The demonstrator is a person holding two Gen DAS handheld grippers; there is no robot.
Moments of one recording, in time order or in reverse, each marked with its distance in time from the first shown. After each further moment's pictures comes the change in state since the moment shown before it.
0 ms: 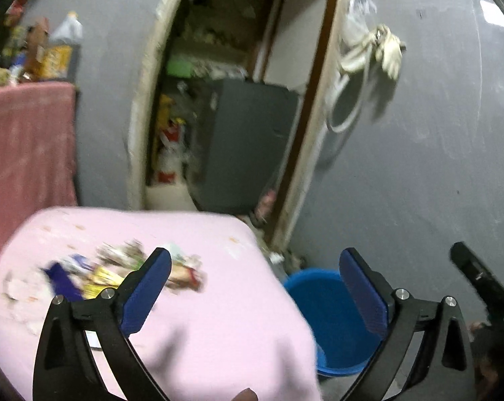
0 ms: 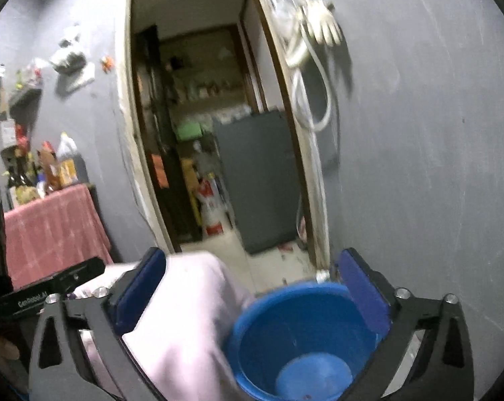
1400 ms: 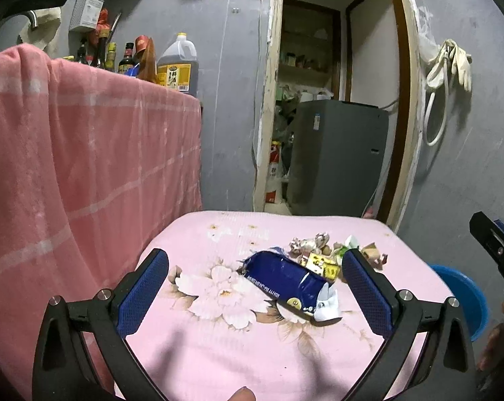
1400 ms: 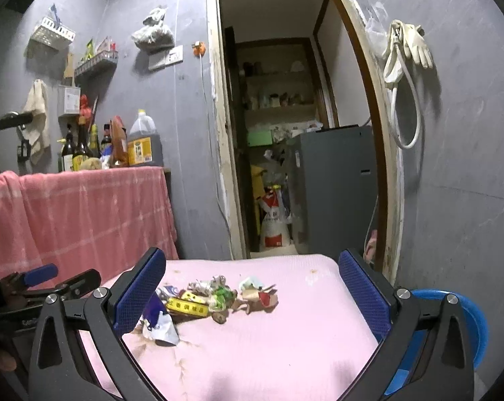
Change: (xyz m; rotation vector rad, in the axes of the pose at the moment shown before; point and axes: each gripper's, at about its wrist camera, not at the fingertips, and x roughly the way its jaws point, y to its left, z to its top) left arm -0.074 0.138 -0.066 0.015 -0.090 0.375; right arm 0.033 0.160 -0.068 -0.123 -0.022 0.194
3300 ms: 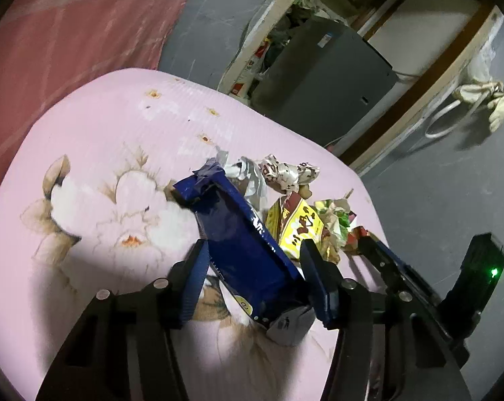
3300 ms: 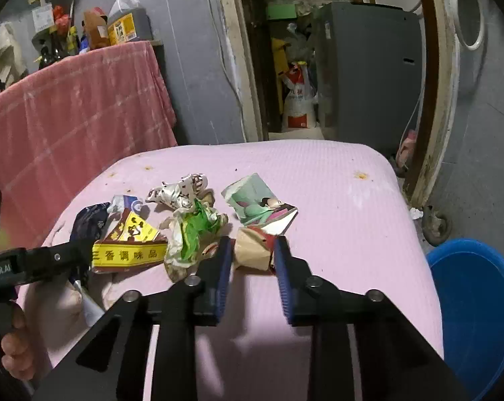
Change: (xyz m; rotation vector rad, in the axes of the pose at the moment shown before) left arm 0.111 0.031 0.004 -0.393 0.509 -0.294; right arm 0.146 -0.027 -0.046 -0.009 0.570 0.128
